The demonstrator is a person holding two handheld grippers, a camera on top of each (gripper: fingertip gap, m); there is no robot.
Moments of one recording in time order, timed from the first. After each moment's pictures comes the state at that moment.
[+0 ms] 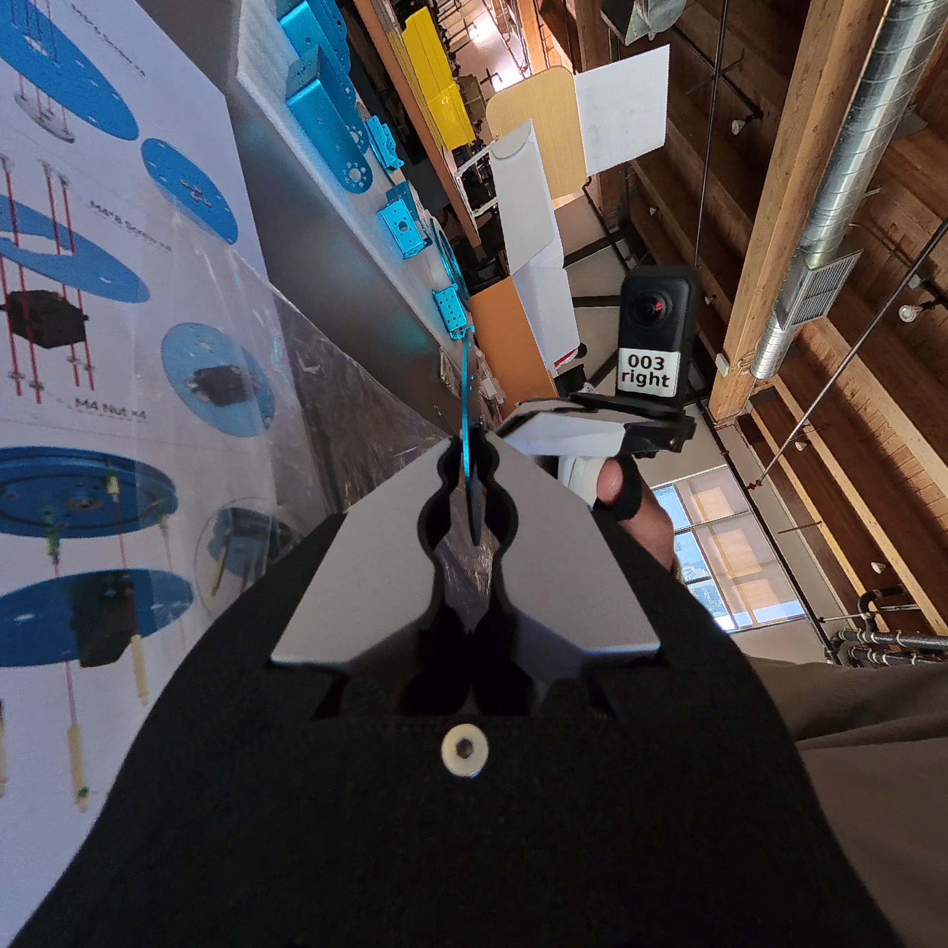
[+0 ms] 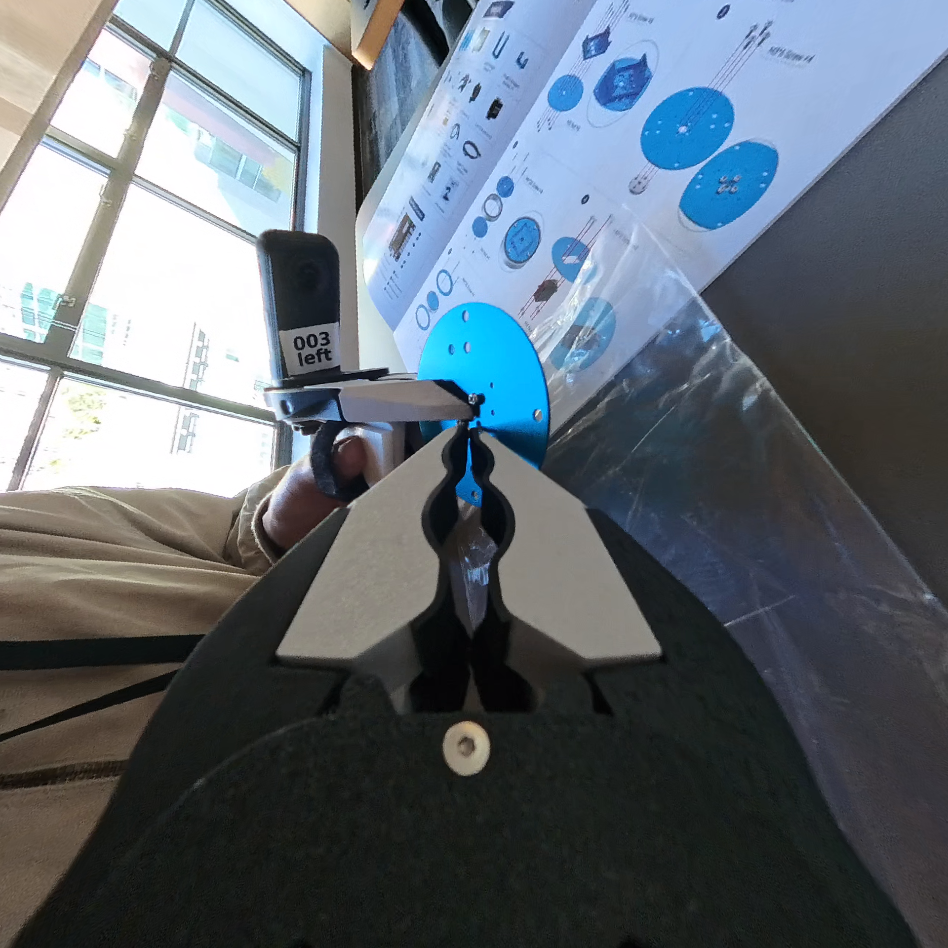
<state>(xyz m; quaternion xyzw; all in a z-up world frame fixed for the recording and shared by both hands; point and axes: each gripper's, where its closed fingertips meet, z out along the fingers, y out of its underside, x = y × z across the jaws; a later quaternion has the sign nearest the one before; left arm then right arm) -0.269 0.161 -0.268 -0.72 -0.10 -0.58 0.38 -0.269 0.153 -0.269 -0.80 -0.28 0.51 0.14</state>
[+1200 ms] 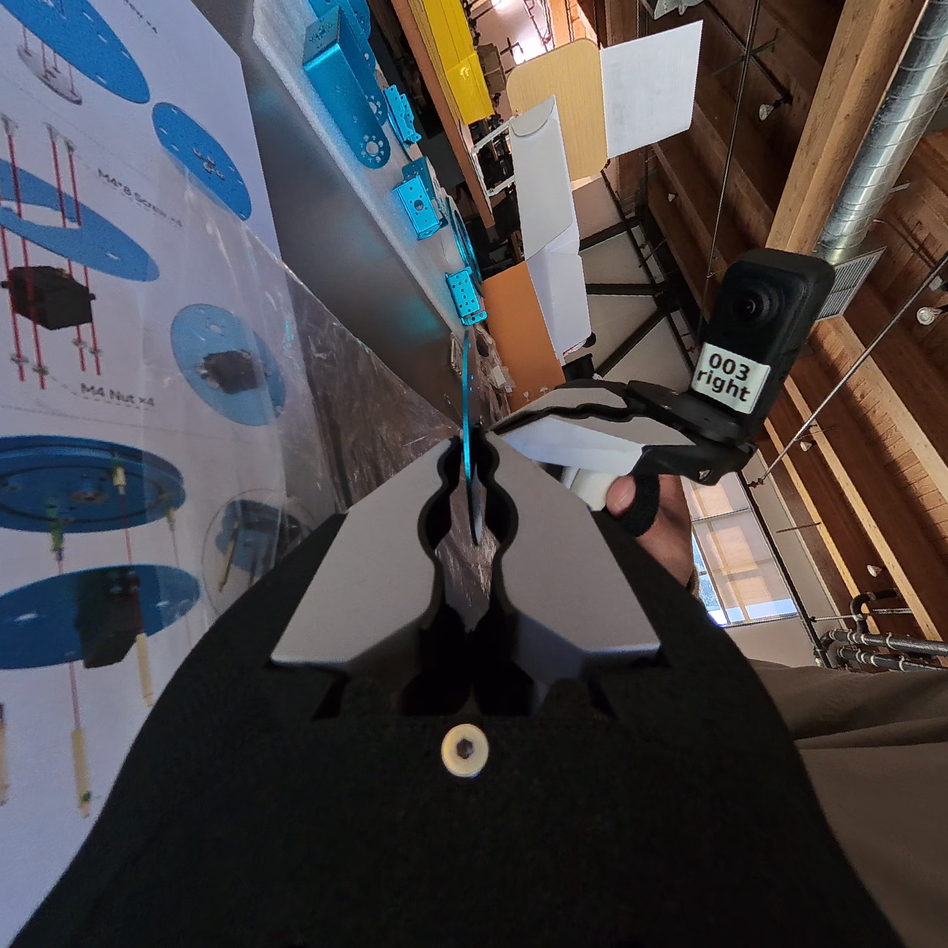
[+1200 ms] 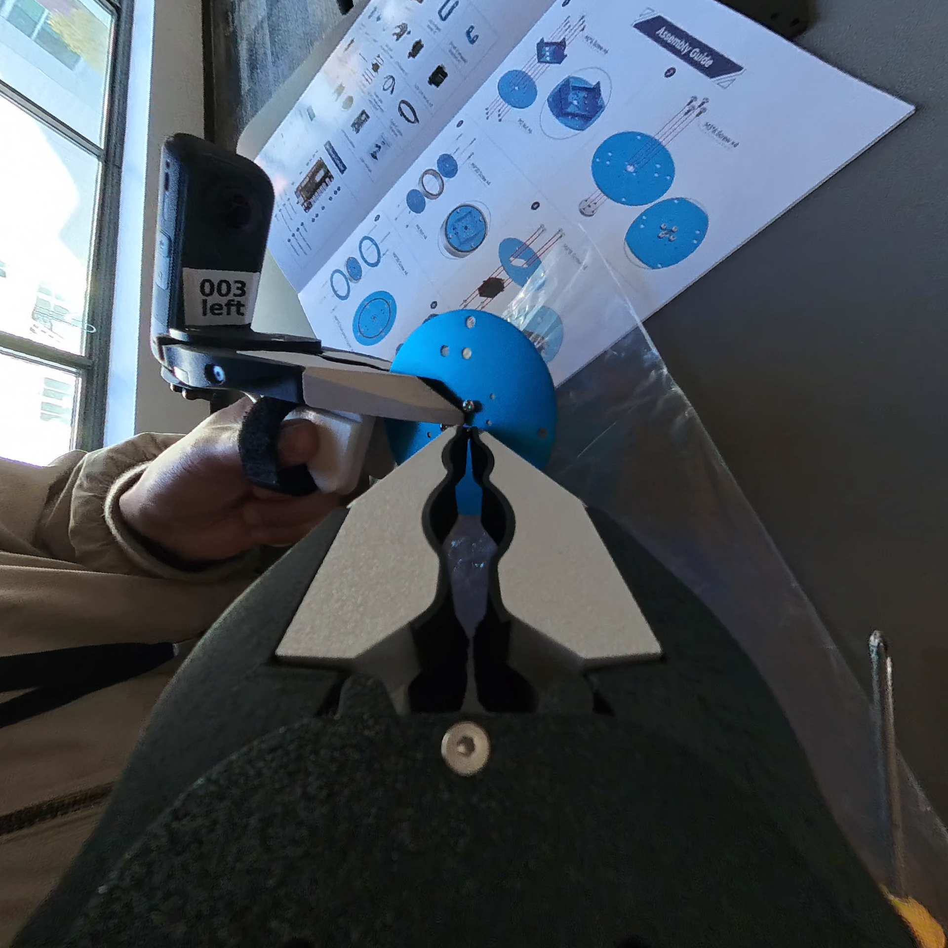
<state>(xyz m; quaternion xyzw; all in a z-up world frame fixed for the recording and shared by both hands) -0.266 0.163 -0.275 -0.73 -0.11 -0.58 0.35 -0.265 0.158 -0.278 -0.82 -0.37 0.38 0.20</state>
